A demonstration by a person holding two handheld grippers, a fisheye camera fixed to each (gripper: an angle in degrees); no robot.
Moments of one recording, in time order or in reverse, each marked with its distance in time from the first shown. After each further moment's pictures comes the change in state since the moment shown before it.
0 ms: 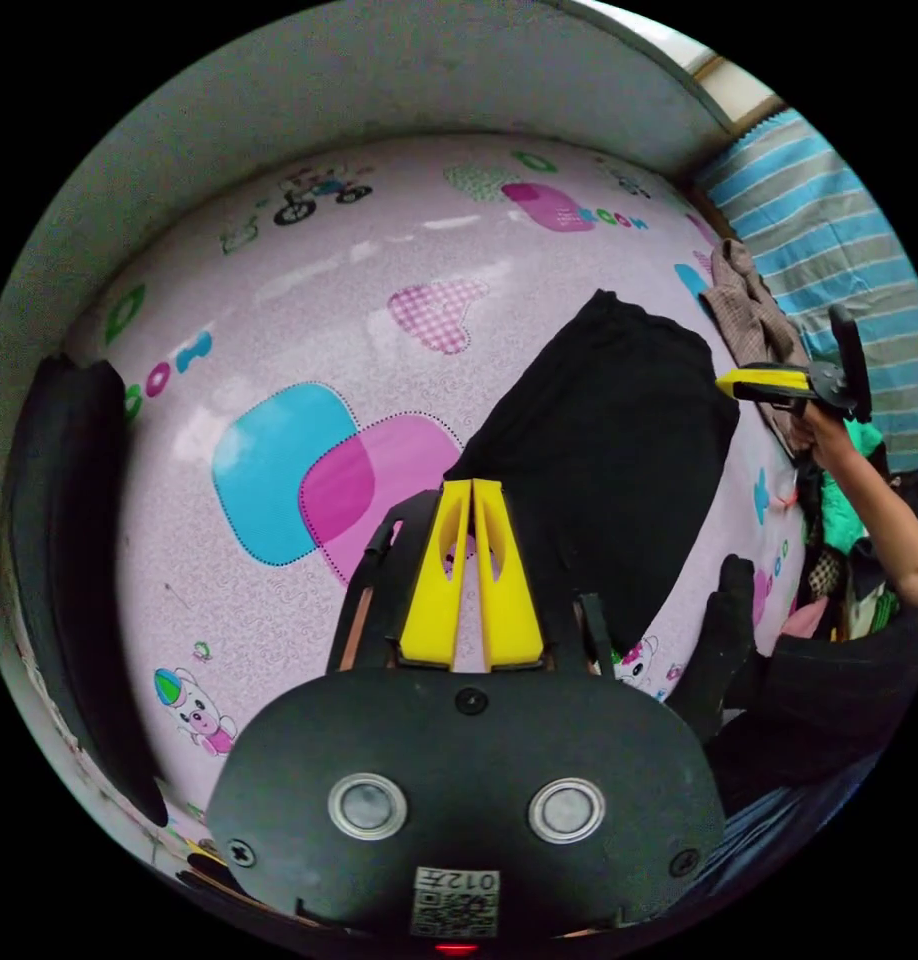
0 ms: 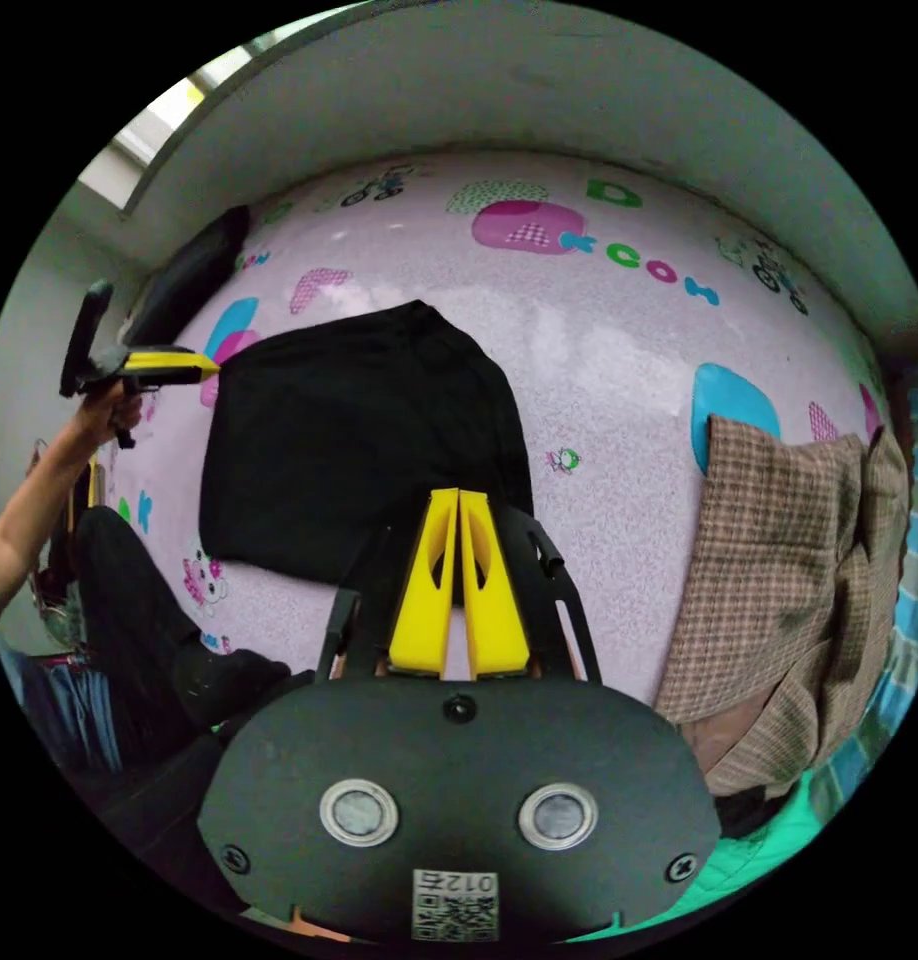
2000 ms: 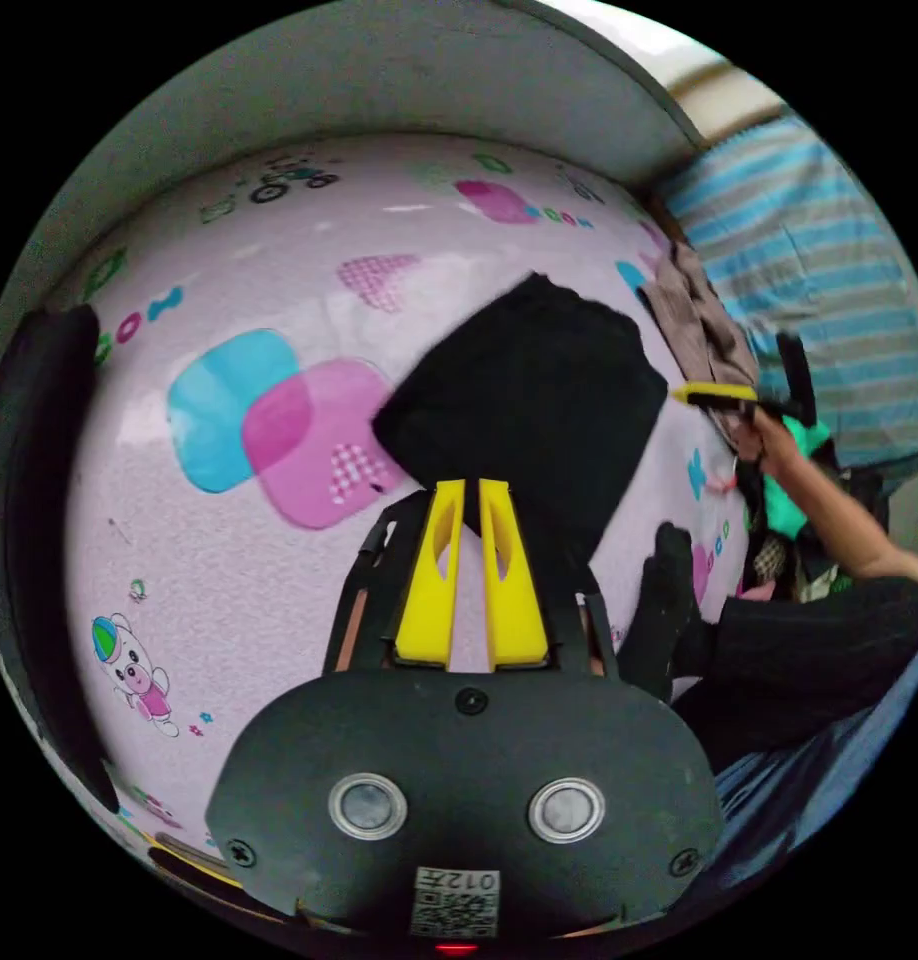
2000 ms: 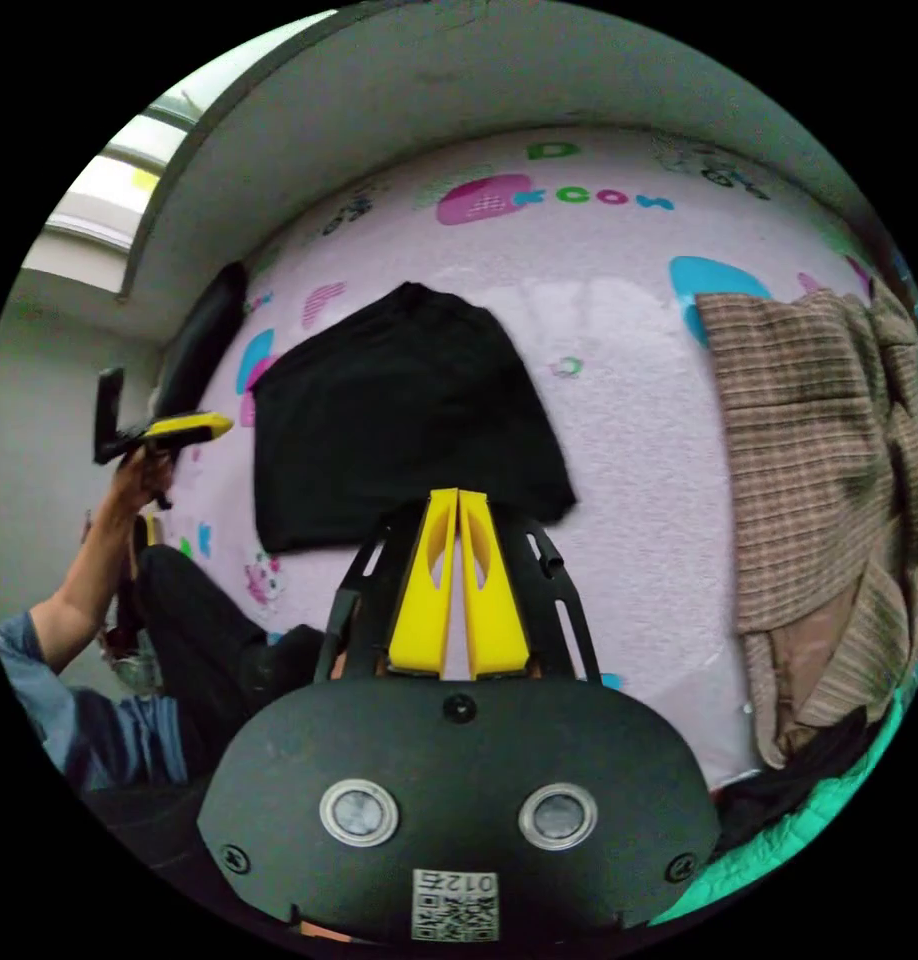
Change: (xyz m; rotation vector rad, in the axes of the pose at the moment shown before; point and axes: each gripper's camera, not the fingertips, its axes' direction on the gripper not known) left arm -0.060 -0.043 -0.024 0.006 0.193 -0.090; right arm 0.137 0.009 -0.092 0.007 -0.192 0.194
